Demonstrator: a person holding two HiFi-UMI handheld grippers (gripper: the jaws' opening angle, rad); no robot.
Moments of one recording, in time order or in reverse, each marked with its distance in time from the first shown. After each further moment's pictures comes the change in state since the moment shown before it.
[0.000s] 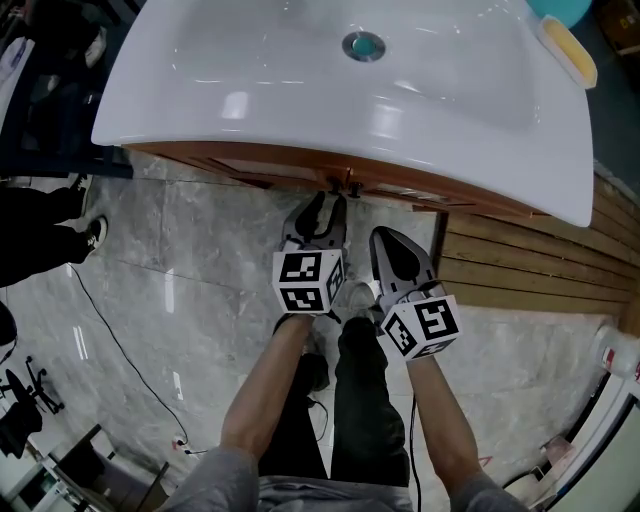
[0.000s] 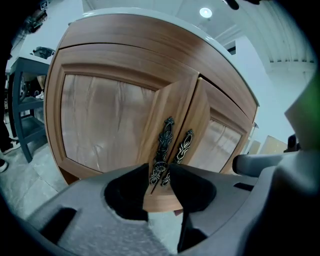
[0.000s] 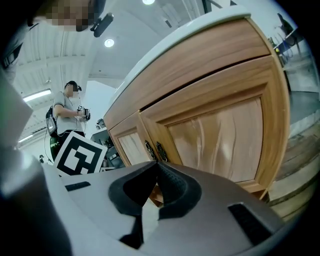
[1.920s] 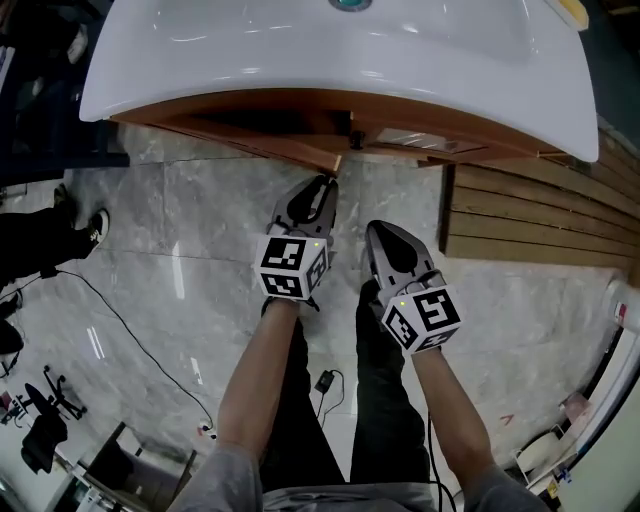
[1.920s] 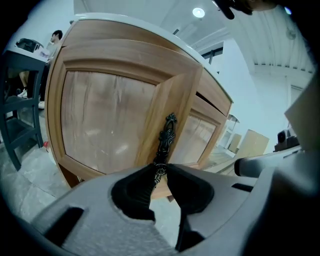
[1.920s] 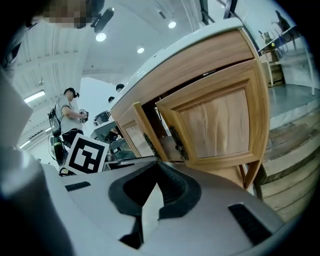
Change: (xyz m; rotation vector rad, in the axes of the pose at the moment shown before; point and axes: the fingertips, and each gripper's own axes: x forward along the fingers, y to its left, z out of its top) left arm -0.053 0.007 -0.025 0.079 0.049 -0.182; right arm -0.037 0.055 -0.043 0.057 0.090 -0.039
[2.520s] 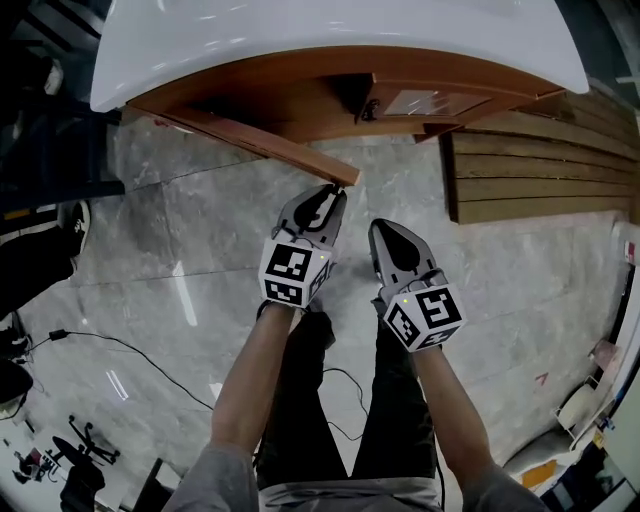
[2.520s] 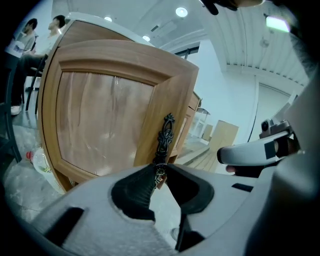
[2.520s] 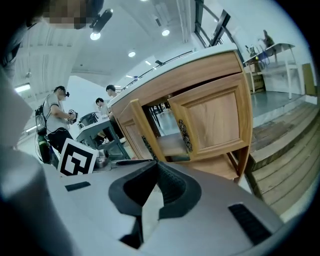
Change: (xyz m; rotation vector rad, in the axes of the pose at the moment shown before) left arm -0.061 0.002 -0.029 0.165 0.049 -0.272; right arm -0.006 0.063 -0.036 0.046 -0.071 -0.180
